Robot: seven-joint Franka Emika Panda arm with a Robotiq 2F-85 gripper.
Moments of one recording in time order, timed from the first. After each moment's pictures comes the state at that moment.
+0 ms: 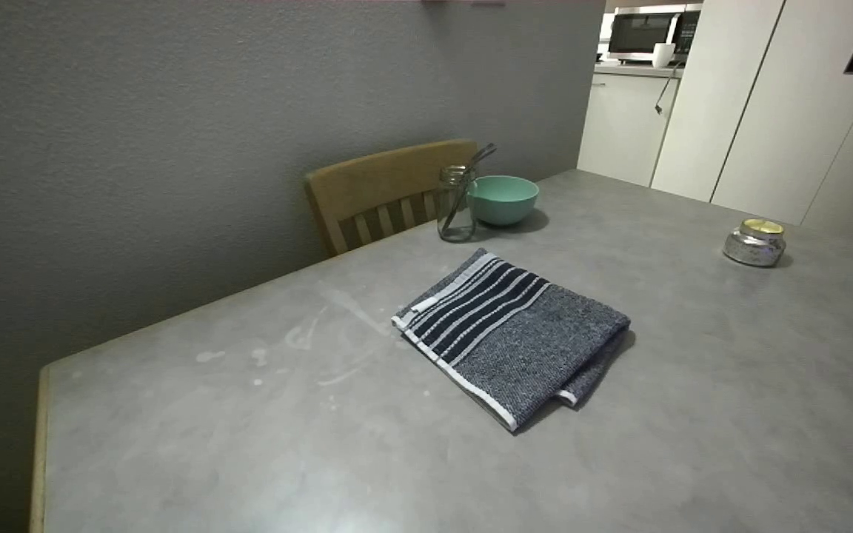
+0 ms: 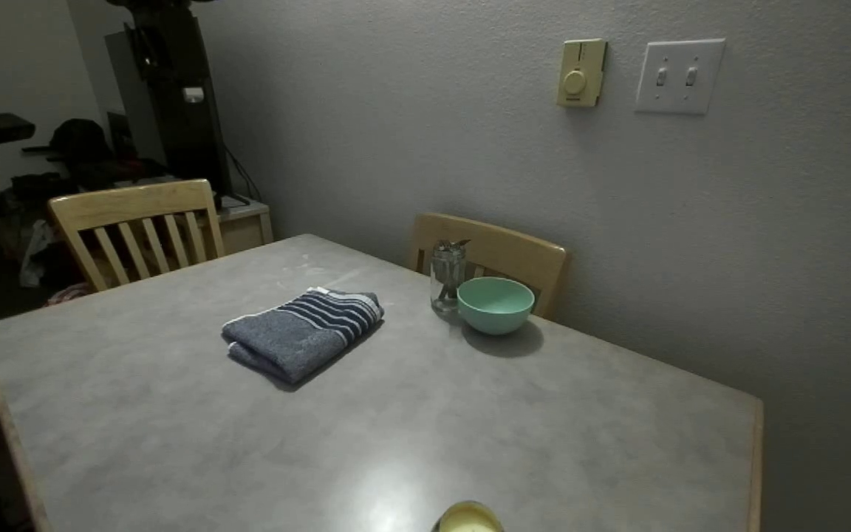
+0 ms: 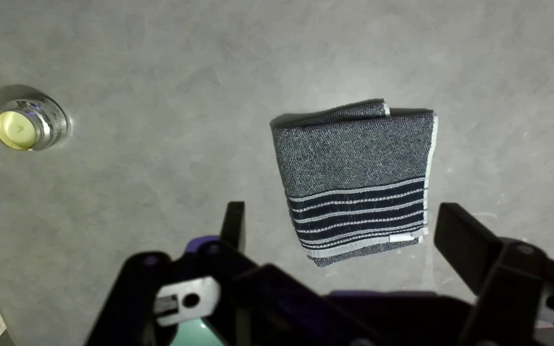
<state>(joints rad) 0.02 -0.35 0.08 -2.21 0.00 1.94 0.17</state>
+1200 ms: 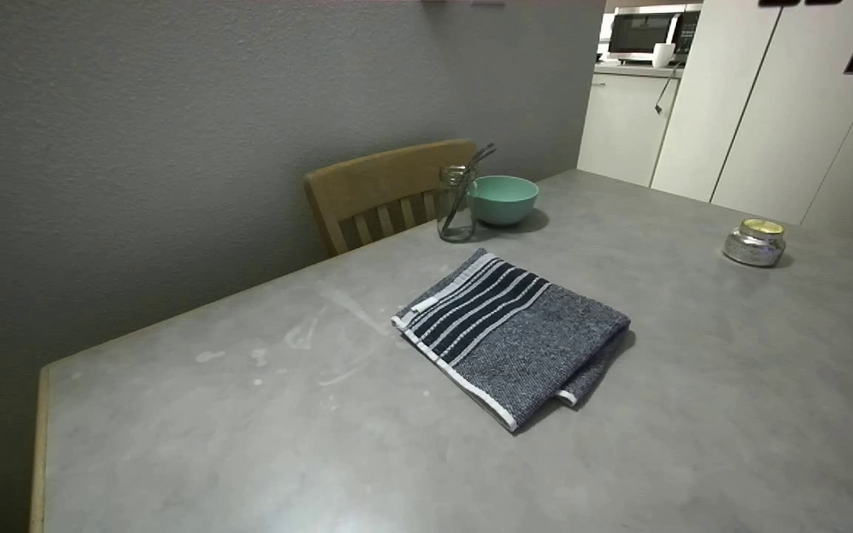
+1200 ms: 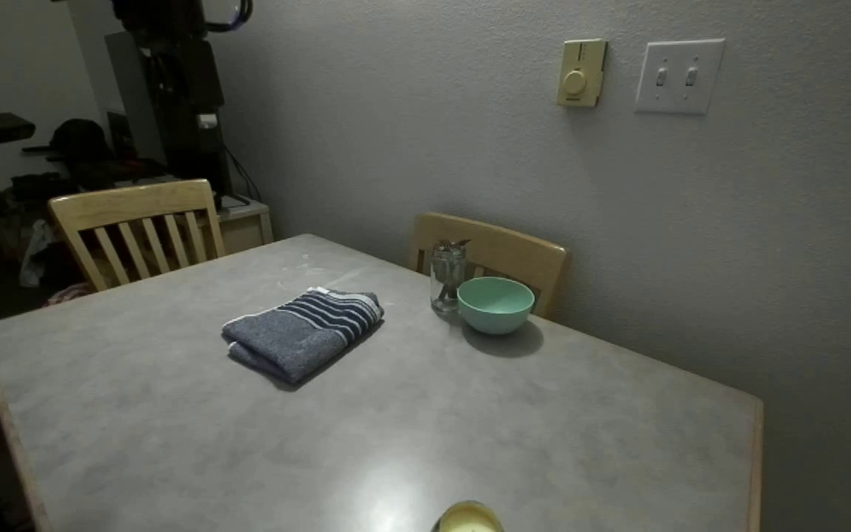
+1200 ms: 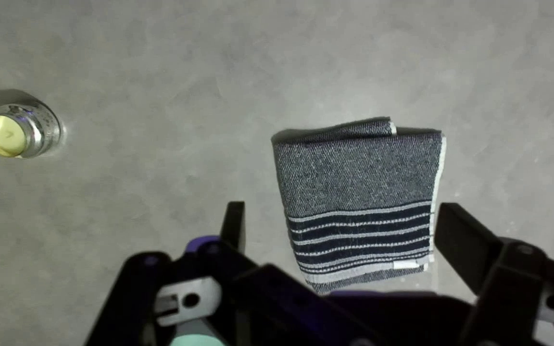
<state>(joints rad) 0.02 -0.27 0.08 -2.19 -0.01 1.94 0.14</state>
